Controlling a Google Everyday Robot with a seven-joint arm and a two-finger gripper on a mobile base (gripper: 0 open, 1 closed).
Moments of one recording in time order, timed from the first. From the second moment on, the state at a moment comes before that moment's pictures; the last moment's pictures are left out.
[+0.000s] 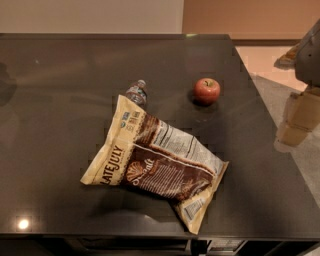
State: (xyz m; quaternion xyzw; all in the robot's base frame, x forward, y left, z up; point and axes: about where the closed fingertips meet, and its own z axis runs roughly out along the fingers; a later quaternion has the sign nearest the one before) arm 0.438 -0.217 0.976 -0.60 0.78 -0.03 0.16
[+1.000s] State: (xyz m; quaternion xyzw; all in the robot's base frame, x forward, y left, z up) arm 0.448 -0.177 0.944 -0.61 0.78 0.05 0.16
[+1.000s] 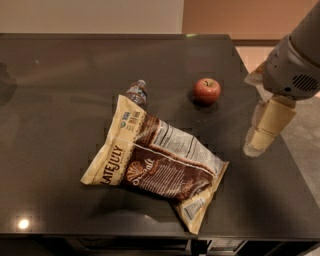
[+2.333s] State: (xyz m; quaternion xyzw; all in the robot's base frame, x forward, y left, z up) arm 0.406 -0.074 0.865 -0.66 0.72 0.17 0.15
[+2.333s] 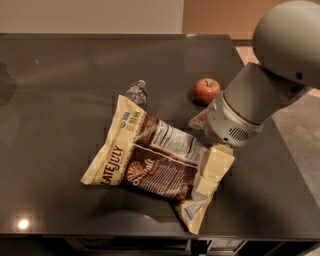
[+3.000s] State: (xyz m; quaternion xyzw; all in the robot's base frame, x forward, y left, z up) arm 0.400 -0.065 0.861 -0.66 0.71 0.18 0.15
